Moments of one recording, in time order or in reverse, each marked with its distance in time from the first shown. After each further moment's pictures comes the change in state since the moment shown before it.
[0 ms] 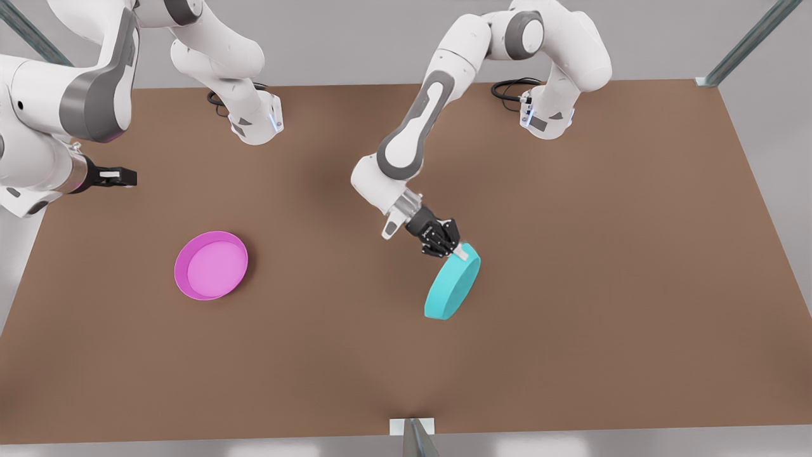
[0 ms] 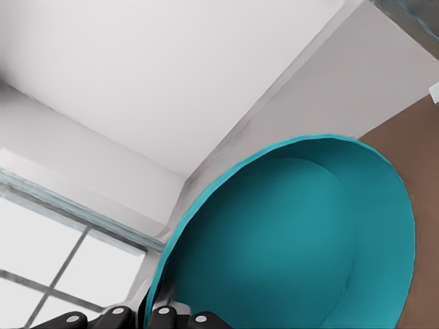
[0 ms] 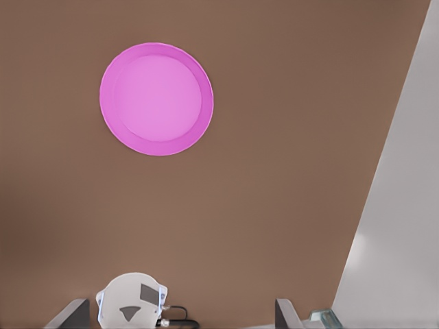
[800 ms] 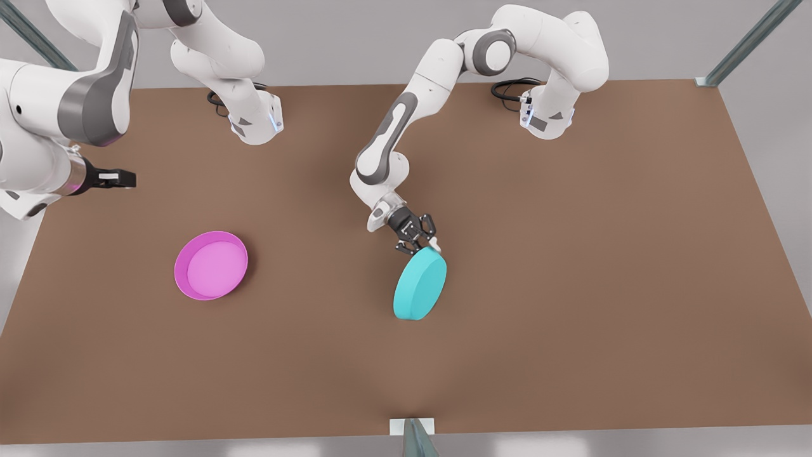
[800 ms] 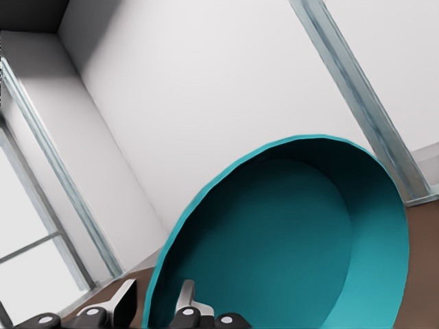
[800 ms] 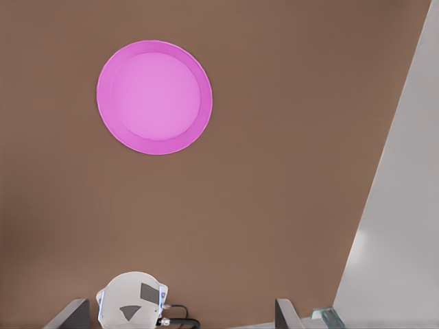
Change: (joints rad) left arm -0.102 0.233 -0.082 0.002 0.117 -0.012 -0.776; right arm -0.001 0.006 -0.011 -0.003 0.003 0.001 0.000
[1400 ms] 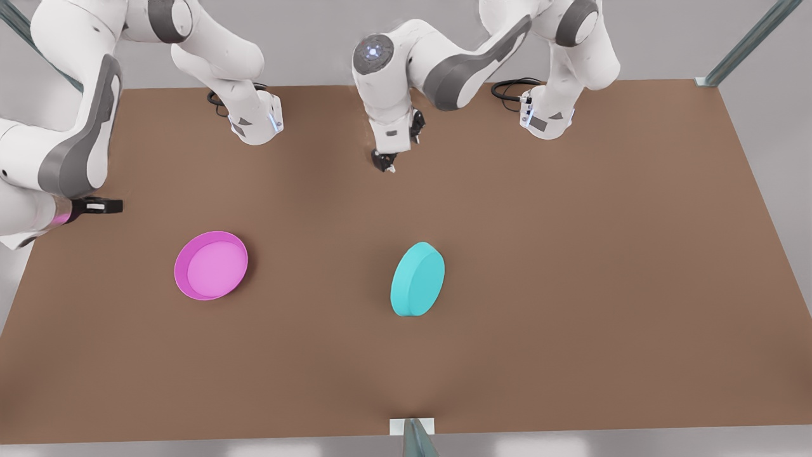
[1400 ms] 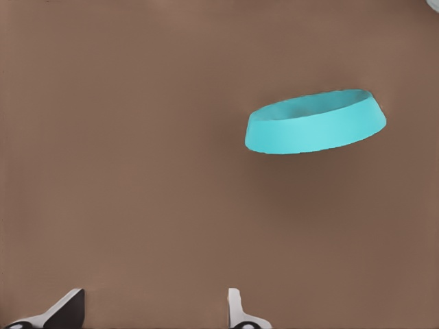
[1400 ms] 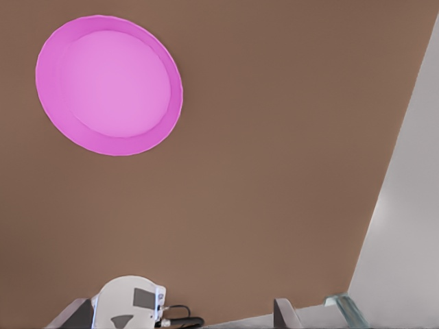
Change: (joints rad) left arm 0.541 -0.678 -0.391 0.374 -1.022 -0.454 0.053; right arm -0.123 0.121 -0.059 -0.093 0.024 0.111 -0.014
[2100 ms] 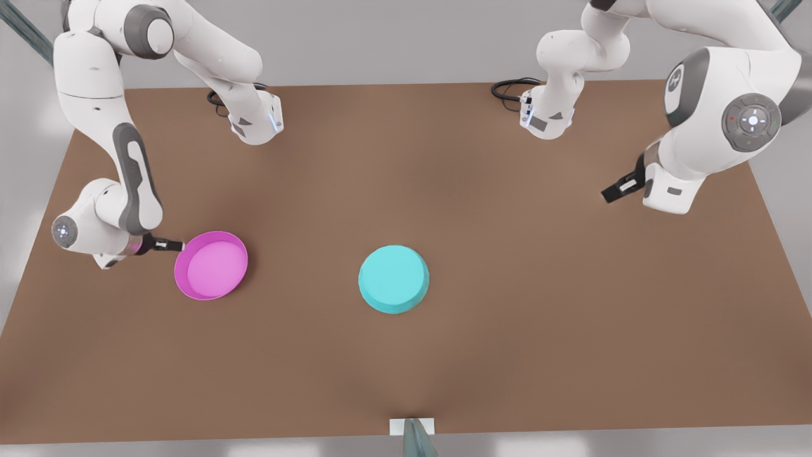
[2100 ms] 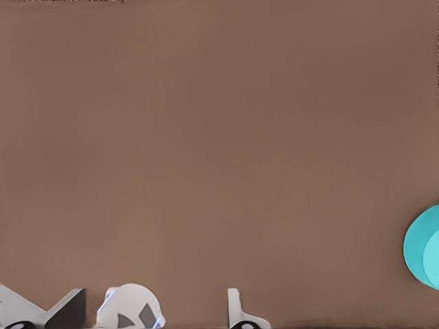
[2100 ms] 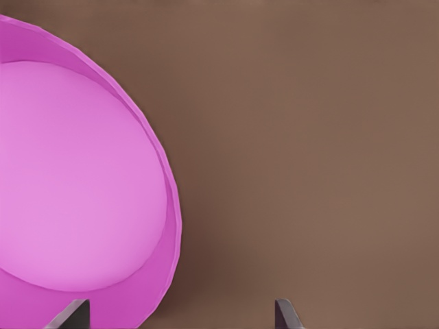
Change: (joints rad) left arm 0.948 -0.323 -0.428 -0.309 0.194 -0.121 1.073; right arm -0.166 0.063 0.001 -0.755 0.303 1.015 -0.082
